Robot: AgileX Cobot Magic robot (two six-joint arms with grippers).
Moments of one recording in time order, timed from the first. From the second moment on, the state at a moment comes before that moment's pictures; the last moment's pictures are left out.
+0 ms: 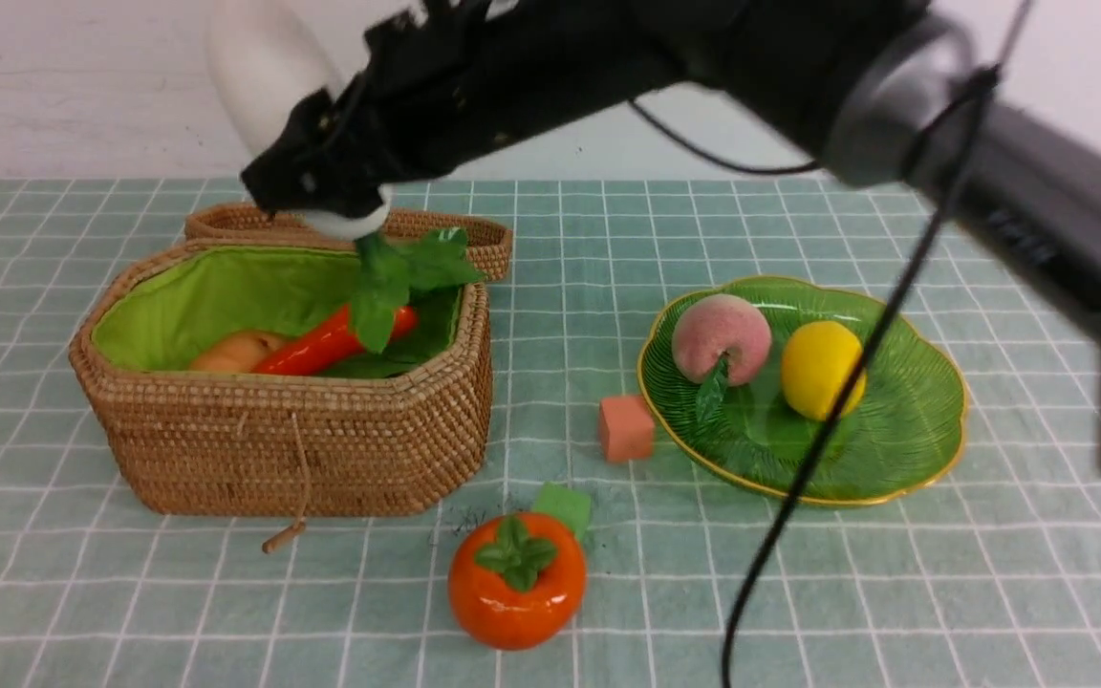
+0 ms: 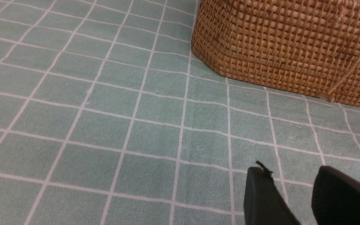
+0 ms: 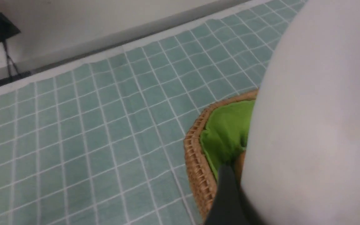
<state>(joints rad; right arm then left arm) 0.64 2.22 -2.24 0.75 0.74 -0.73 -0.06 -0.01 0.03 0.17 0.39 -0.41</state>
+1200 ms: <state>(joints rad) 0.65 1.81 -1.72 0.36 0.94 -0.14 -0.06 -0.01 0.03 0.17 0.39 -0.41</state>
